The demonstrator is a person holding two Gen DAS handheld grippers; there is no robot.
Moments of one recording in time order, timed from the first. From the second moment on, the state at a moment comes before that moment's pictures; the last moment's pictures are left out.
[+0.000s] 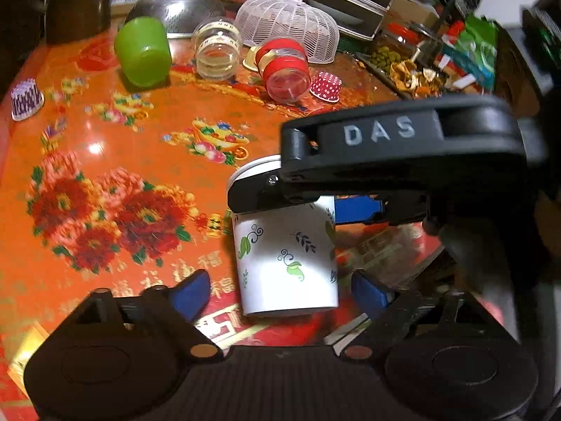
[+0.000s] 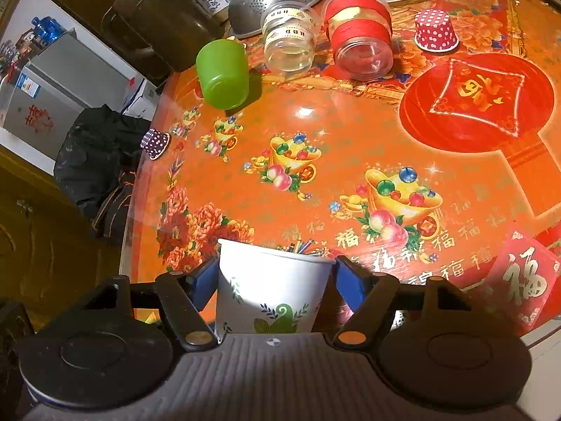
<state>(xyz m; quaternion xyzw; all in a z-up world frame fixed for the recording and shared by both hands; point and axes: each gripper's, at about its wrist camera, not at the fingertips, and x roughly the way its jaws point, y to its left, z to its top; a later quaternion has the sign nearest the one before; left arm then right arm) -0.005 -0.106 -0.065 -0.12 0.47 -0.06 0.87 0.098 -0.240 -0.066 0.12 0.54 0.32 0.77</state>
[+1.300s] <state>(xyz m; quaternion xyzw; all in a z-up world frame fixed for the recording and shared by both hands) -0.074 0.015 -0.032 -0.23 0.32 -0.04 0.92 0.040 -0.230 0.000 -0.04 0.27 0.29 0.92</state>
